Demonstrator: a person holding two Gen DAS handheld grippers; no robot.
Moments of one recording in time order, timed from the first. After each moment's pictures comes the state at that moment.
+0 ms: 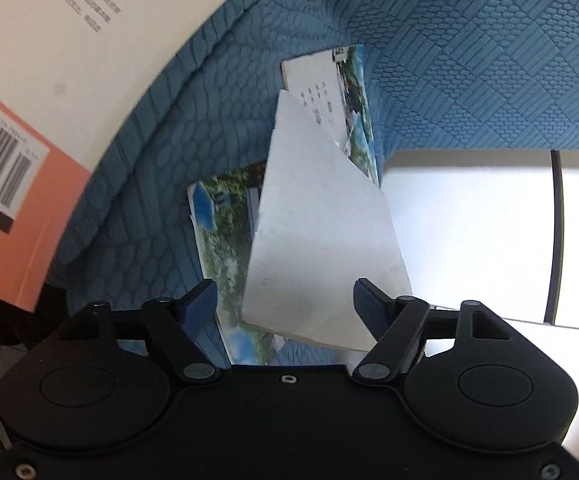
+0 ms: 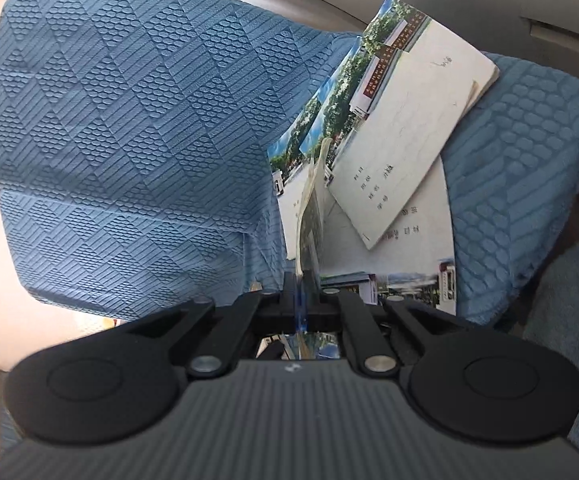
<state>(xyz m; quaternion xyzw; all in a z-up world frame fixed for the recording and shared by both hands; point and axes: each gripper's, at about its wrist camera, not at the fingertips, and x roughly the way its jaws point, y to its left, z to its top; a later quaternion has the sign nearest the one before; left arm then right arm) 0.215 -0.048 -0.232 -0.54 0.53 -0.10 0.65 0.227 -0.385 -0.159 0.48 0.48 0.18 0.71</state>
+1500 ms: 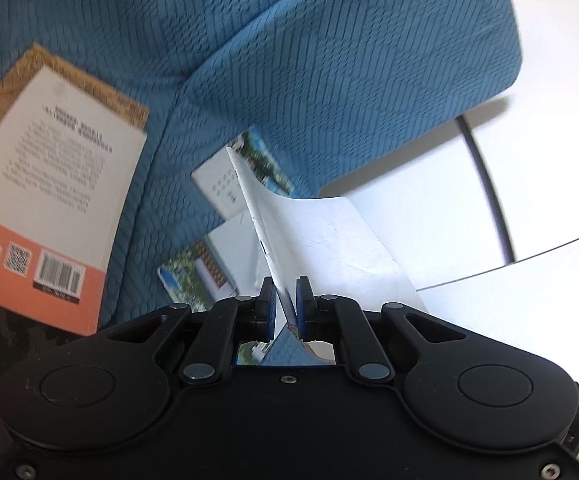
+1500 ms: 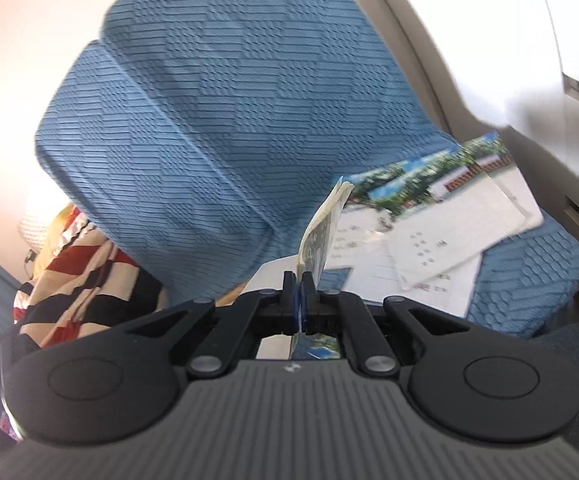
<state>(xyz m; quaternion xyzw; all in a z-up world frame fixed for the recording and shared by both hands) 0.167 -0.012 -0.079 -0.42 0.43 -0.13 0.79 0.167 -0.329 -0.043 0.25 0.38 0.25 0.86</state>
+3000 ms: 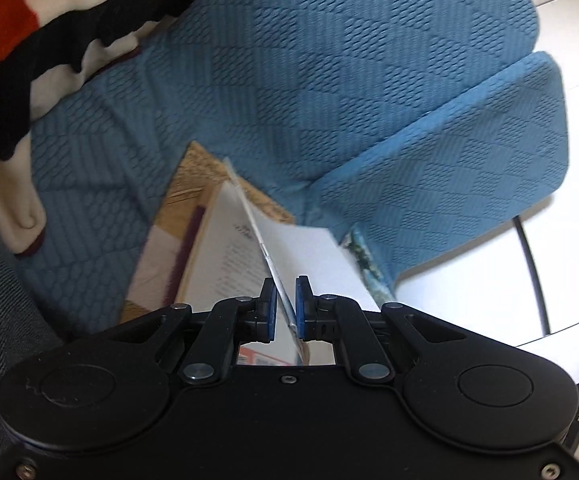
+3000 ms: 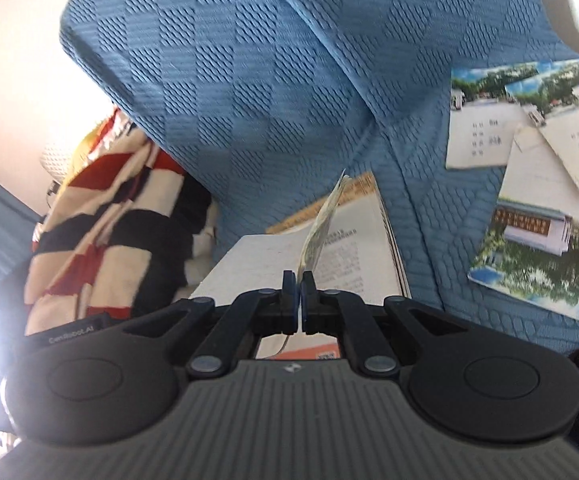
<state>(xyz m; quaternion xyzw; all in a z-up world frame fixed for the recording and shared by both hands) 0.132 0.167 -0.131 -0.43 0.39 -0.04 0.81 0.145 -0.150 -0.093 0.20 0.46 0.31 0.81</state>
